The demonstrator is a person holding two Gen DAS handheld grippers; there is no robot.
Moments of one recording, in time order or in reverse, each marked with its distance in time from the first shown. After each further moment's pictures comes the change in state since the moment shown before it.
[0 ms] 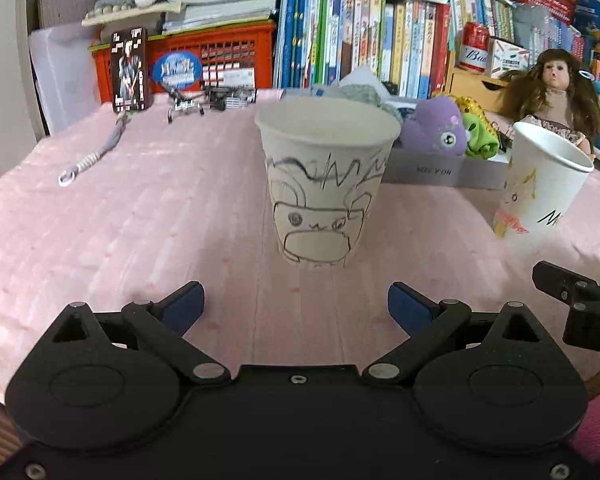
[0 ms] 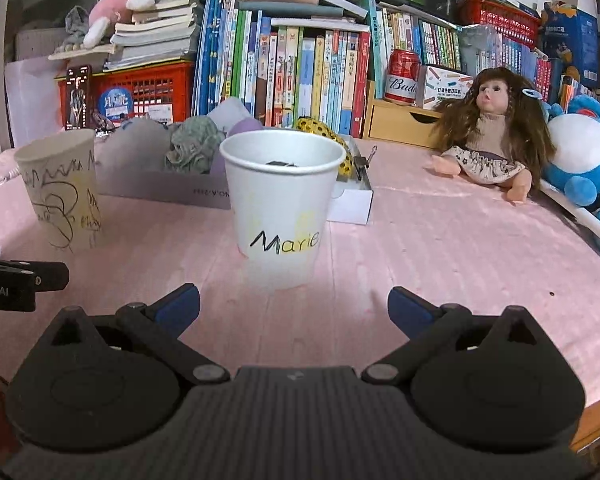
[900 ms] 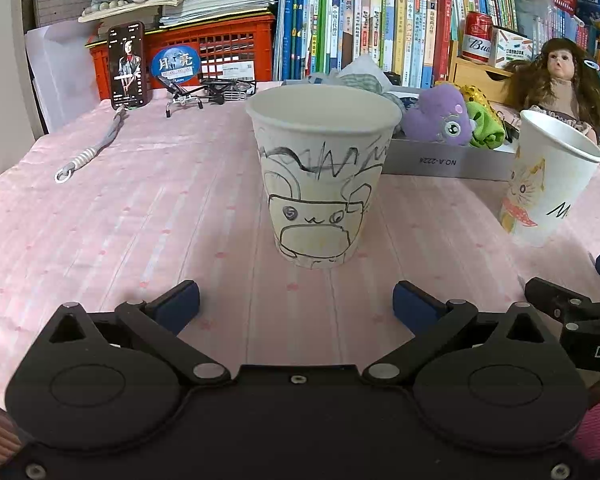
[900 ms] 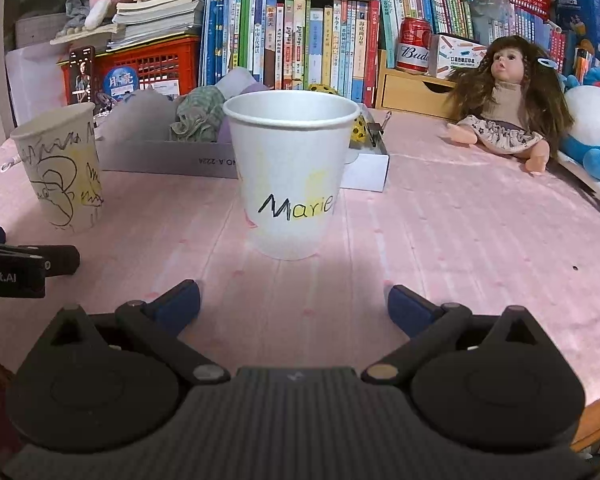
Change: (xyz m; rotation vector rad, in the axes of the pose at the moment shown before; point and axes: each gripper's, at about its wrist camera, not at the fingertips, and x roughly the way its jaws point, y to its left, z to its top) left arm 0.009 -0.007 -0.001 0.016 0.009 0.019; right arm 0.014 -0.001 -0.008 0.019 0.074 0.047
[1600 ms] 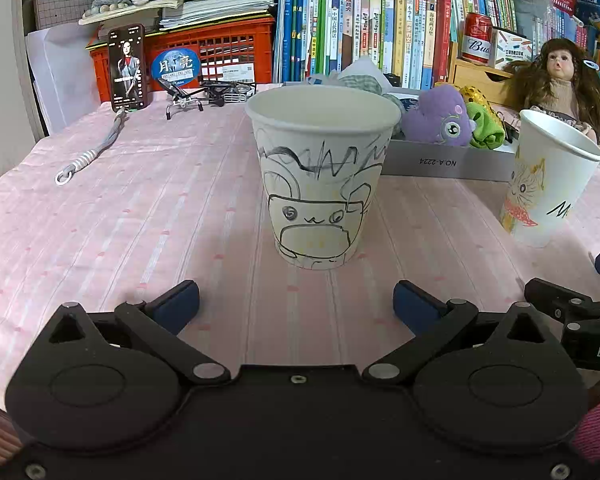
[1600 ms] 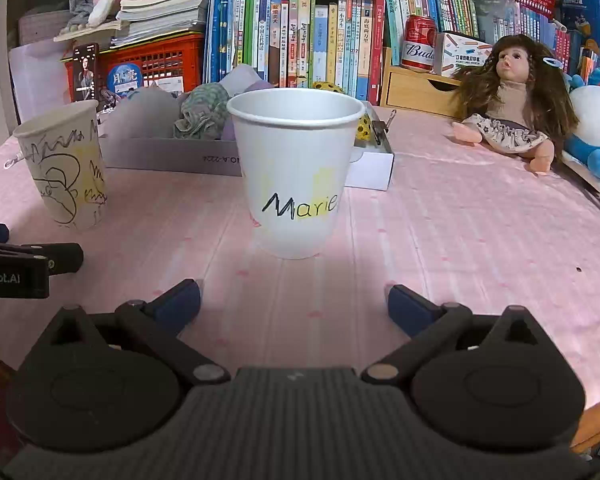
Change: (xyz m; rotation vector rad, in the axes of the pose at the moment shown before) left arm 0.000 0.001 -0.001 0.001 -0.009 0.002; right arm 0.002 0.000 0.002 -0.004 0.010 0.010
